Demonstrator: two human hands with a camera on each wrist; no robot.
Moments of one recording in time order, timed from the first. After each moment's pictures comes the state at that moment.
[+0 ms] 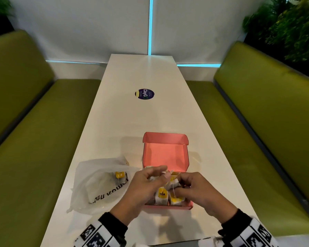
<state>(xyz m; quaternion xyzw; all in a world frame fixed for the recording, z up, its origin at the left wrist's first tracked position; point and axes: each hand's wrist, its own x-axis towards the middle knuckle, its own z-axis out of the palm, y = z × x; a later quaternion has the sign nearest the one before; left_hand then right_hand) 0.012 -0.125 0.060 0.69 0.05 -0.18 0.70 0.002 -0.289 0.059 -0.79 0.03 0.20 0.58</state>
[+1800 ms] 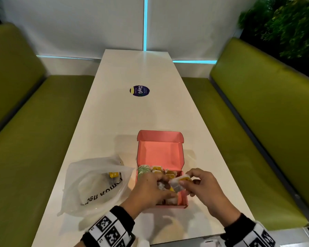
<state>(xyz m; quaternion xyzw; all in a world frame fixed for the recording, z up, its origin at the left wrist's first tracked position) 0.032 -0.142 0.010 0.84 -0.12 -0.18 0.49 0.001 -0.317 0.037 -0.82 0.12 0.06 0.56</state>
